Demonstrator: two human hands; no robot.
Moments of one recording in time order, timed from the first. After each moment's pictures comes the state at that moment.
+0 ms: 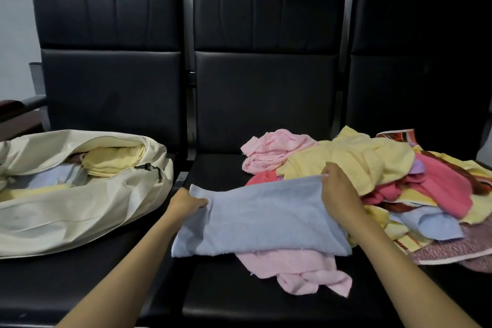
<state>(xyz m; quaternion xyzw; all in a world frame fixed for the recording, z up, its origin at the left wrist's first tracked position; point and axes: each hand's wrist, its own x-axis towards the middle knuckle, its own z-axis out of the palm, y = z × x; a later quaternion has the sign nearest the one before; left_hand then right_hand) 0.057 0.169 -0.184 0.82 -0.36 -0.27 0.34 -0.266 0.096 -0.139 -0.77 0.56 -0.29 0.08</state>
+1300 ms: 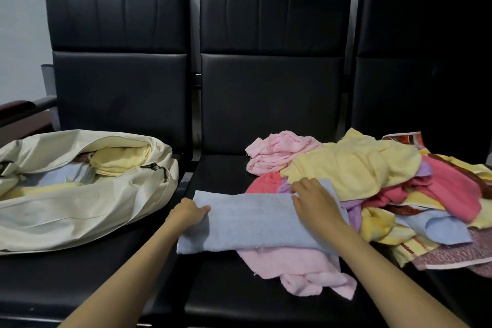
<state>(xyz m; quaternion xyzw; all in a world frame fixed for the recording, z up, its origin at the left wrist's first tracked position) 0.054 0.179 -0.190 0.89 -0.38 -0.21 0.17 -0.230 0.106 -0.164 -0.87 0.43 -0.23 -0.04</state>
